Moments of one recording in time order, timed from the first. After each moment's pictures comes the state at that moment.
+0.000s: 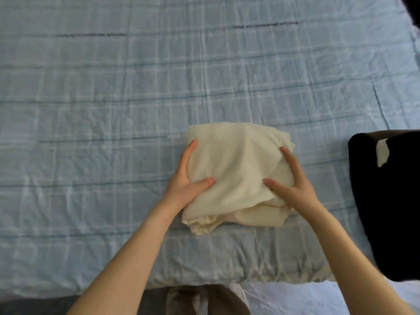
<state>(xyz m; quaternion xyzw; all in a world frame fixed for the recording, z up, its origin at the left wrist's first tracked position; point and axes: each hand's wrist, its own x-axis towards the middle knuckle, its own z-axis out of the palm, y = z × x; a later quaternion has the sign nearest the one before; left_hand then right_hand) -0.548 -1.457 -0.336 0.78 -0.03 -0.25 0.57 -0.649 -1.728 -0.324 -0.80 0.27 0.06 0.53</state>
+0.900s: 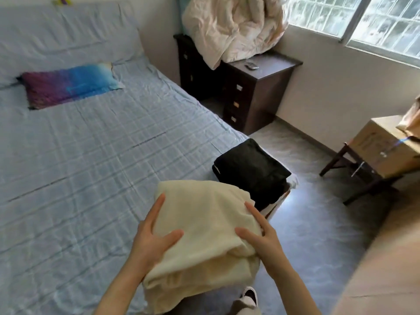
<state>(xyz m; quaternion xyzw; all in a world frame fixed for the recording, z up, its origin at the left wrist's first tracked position) -0.722 -1.435 -0.021 0.78 -0.26 -0.28 0.49 -0.946 -1.615 -0.029 -0.59 0.42 -0.22 0.66</state>
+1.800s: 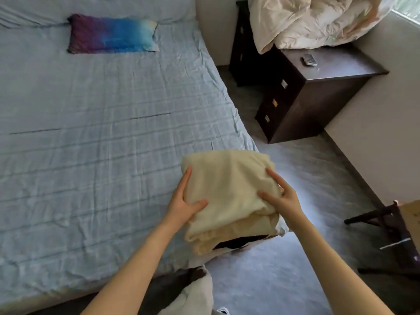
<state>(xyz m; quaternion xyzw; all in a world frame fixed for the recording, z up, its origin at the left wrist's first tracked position) -0.775 -1.802 -0.088 0.75 -0.11 -0.27 0.59 -0.911 -2.066 -0.052 -0.74 0.29 -0.08 0.60</state>
